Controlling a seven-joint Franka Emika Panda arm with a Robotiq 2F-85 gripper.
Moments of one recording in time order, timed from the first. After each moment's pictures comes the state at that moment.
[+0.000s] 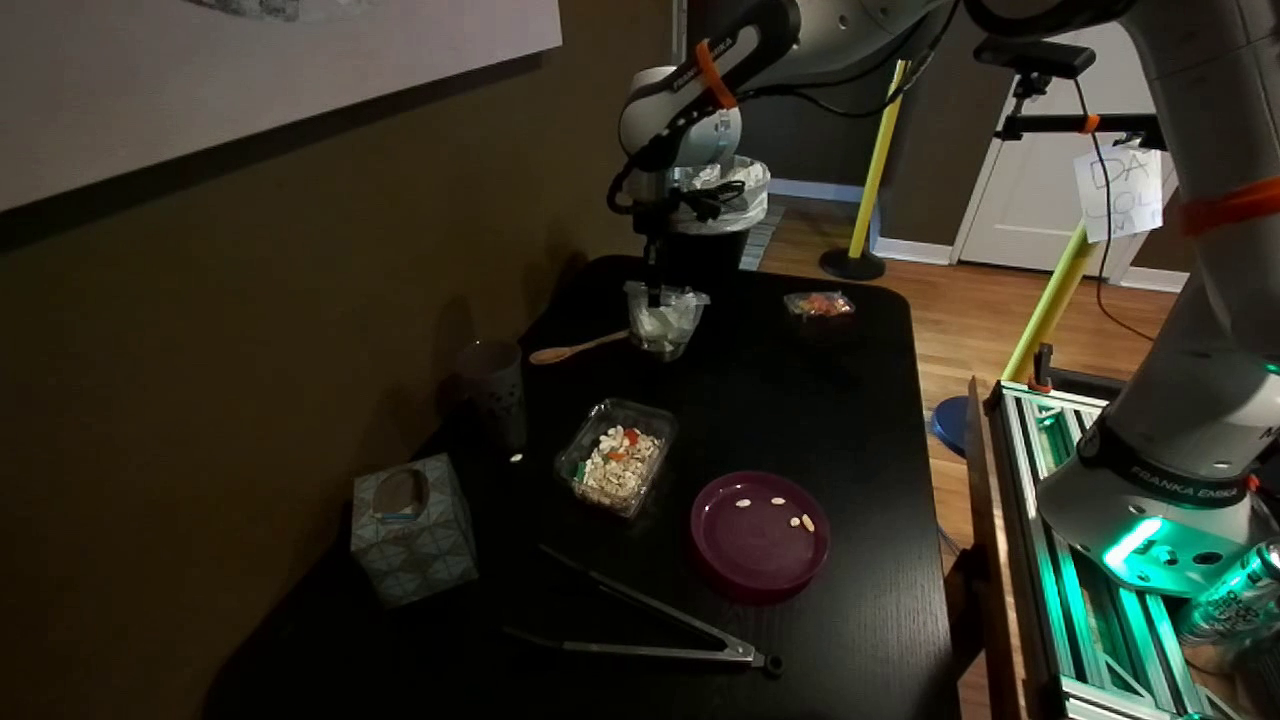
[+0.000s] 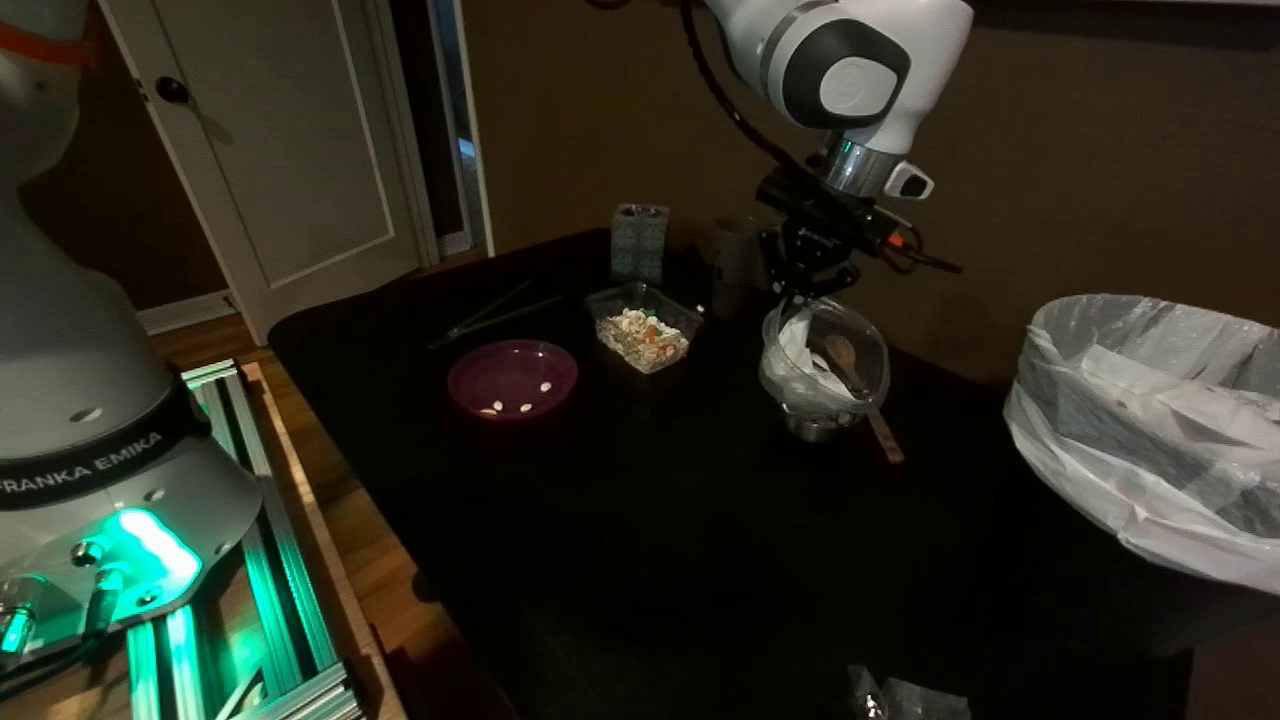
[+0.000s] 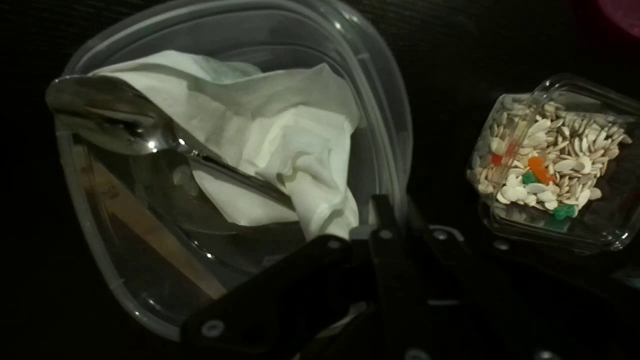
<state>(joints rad) -0.29 0.62 -0.01 -1.62 0.20 2.13 -0.71</state>
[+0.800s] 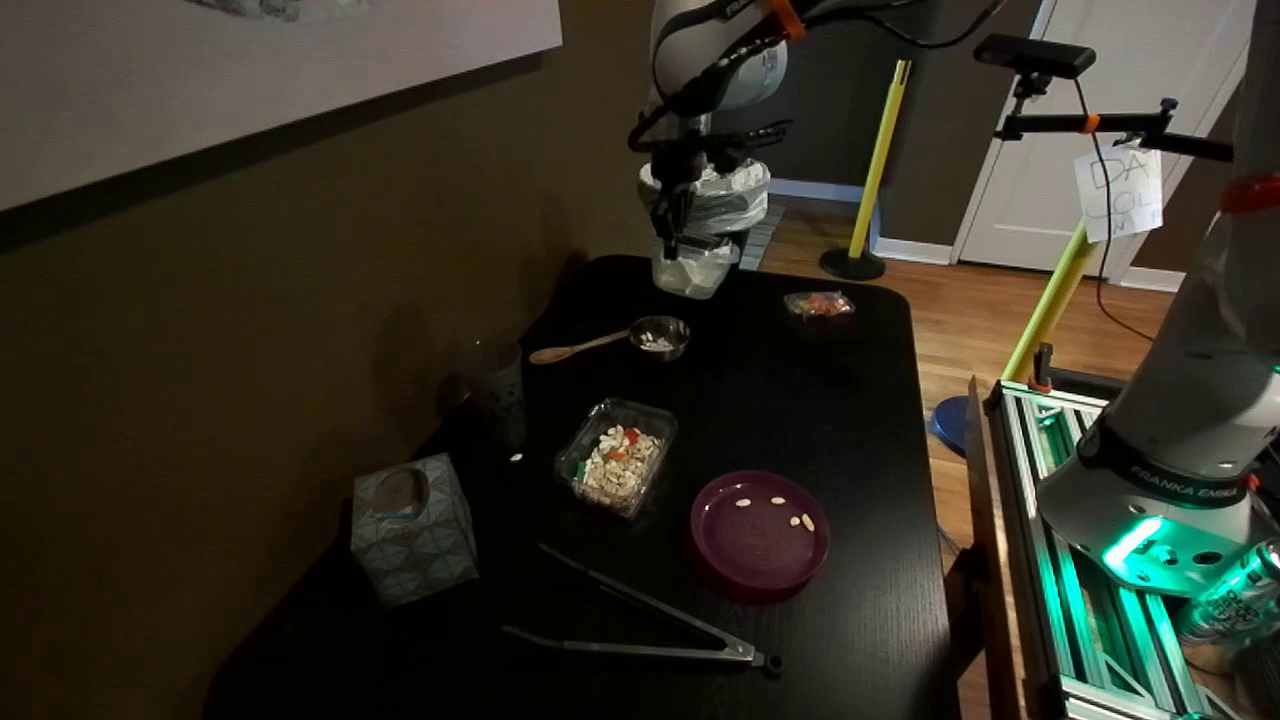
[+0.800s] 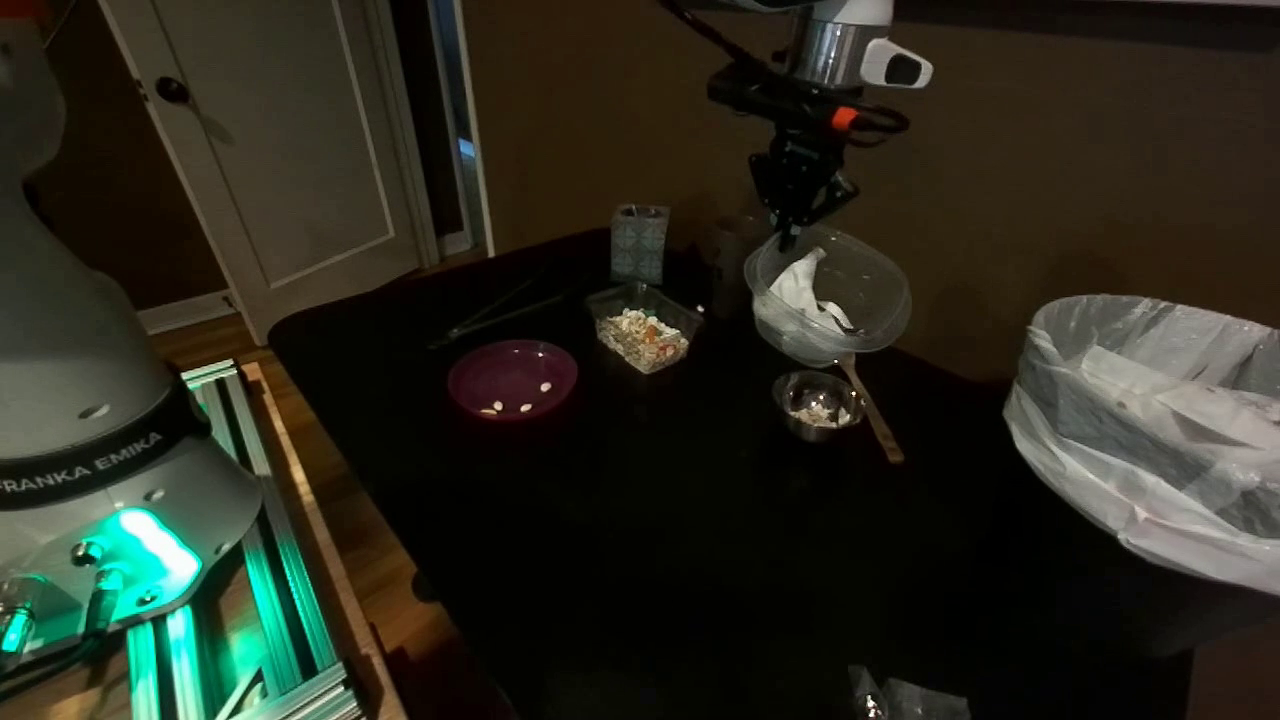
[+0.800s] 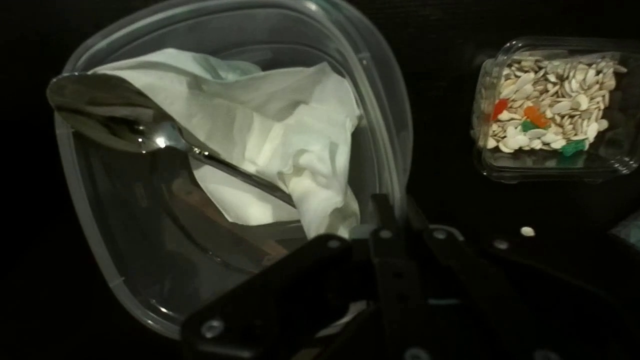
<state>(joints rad) -0.21 0.32 -0.06 -1.87 0.09 2.21 -0.33</state>
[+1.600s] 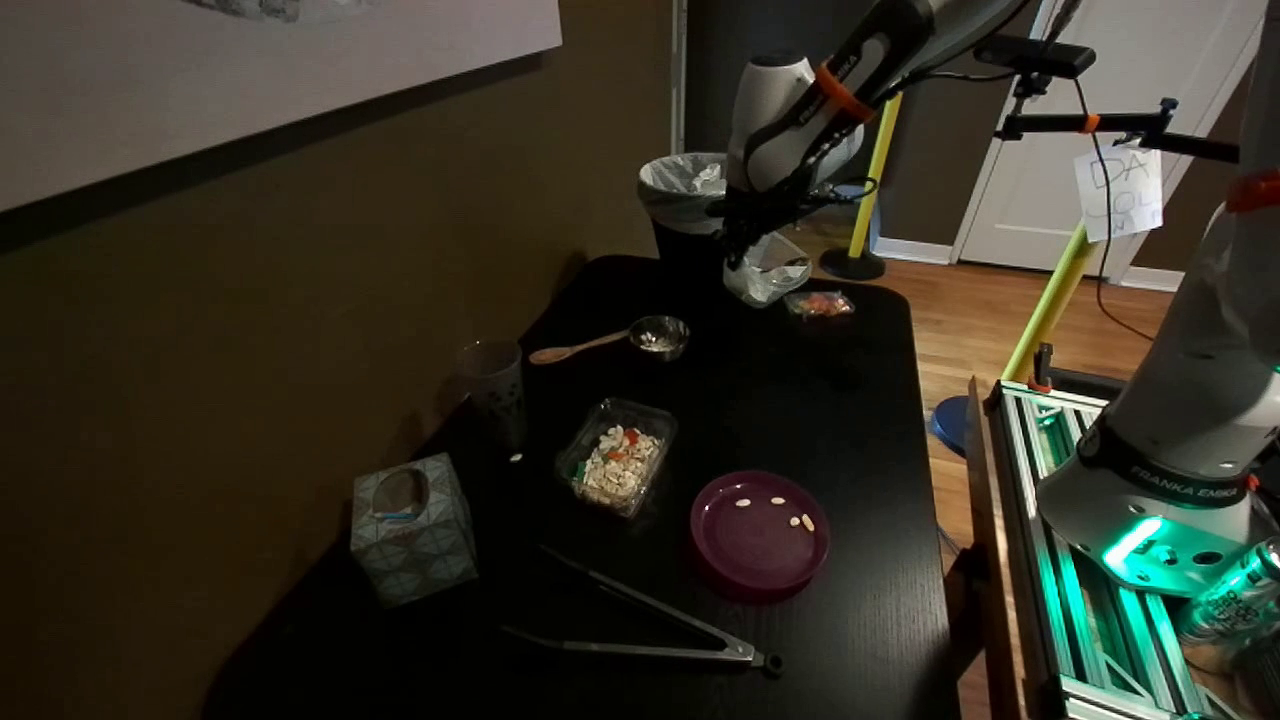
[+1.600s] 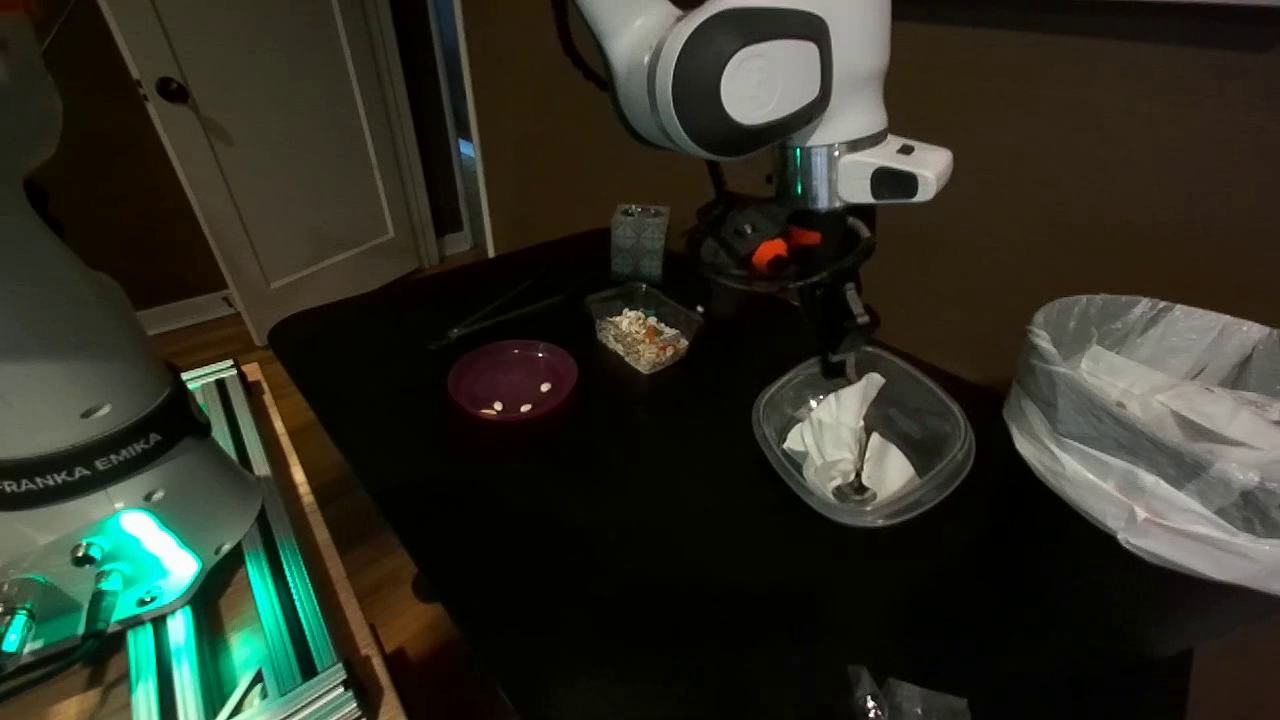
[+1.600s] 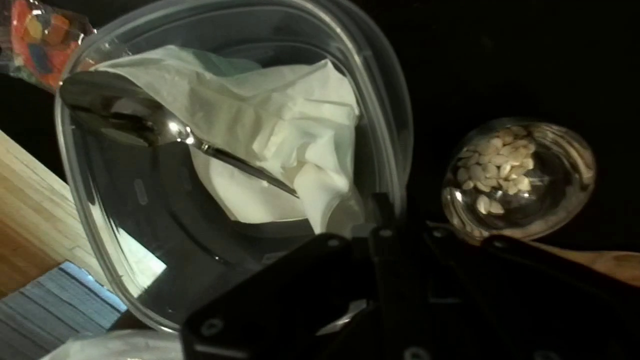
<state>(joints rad) -0.20 0.30 -0.27 -2.20 -0.13 2.72 0.19</state>
